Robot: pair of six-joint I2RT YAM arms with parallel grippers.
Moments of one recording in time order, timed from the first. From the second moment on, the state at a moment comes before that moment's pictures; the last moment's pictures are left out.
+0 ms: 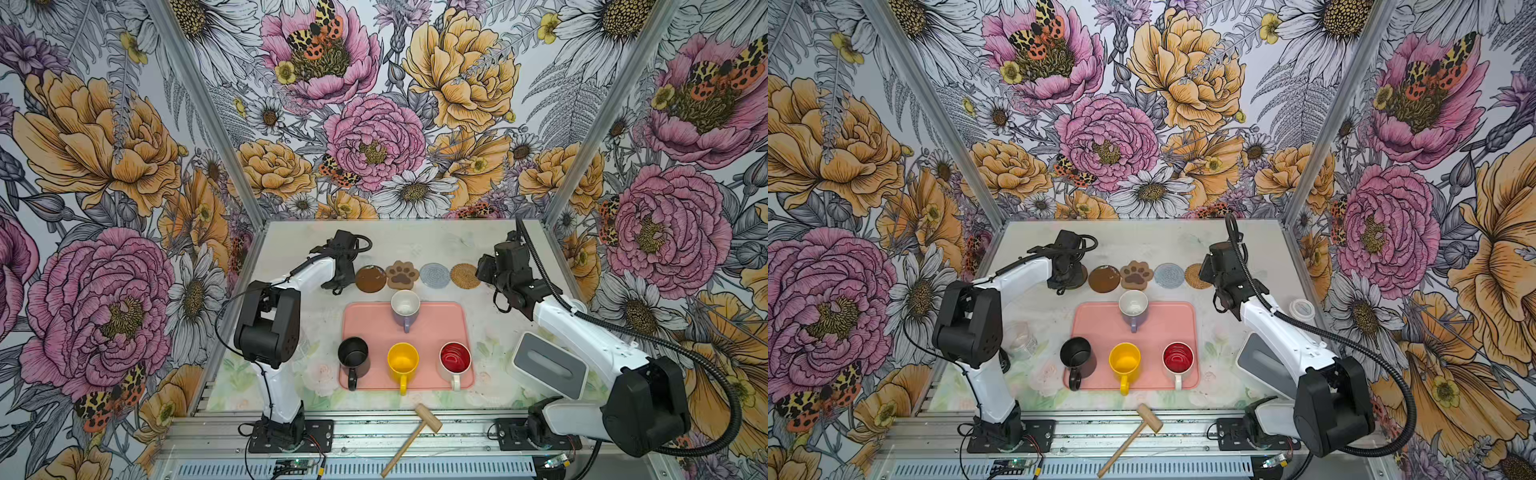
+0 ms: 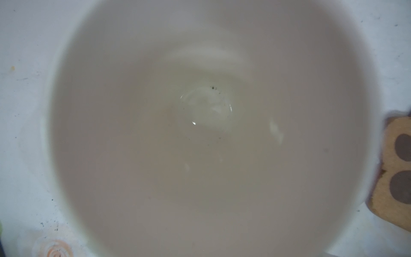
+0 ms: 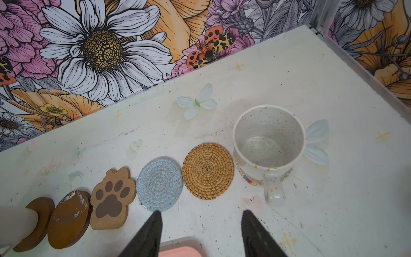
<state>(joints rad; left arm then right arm) -0.29 1.86 1.36 -0.73 -0.26 -0.48 0.31 1.32 0.97 -0.31 0.25 0.54</state>
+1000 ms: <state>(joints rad) -0.29 1.79 1.38 -0.72 -0.26 -0.48 0.30 1.32 0.97 -0.31 0.23 0.54</state>
